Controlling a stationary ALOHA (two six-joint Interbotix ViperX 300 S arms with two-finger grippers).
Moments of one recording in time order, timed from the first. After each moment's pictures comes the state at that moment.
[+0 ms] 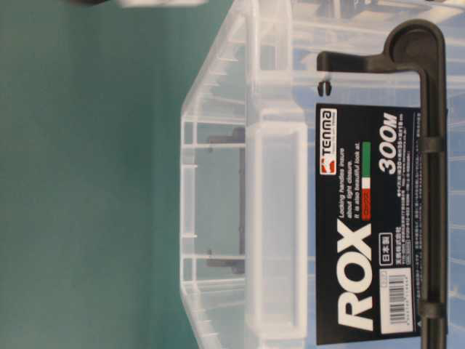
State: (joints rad) left arm 0.00 -1.12 1.08 0.01 0.22 -0.05; right arm -0.19 -0.25 0.45 0.26 1.18 -0.18
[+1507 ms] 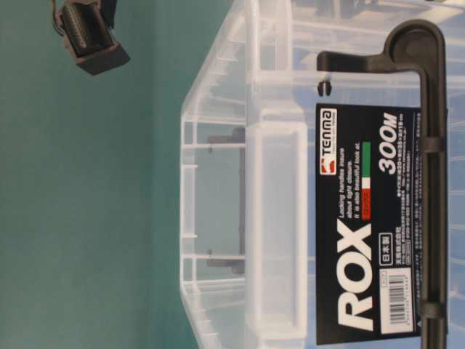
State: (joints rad) left arm 0.00 -1.12 1.08 0.01 0.22 -0.05; right arm -0.13 -0.18 0.68 0.15 0.88 -0.14
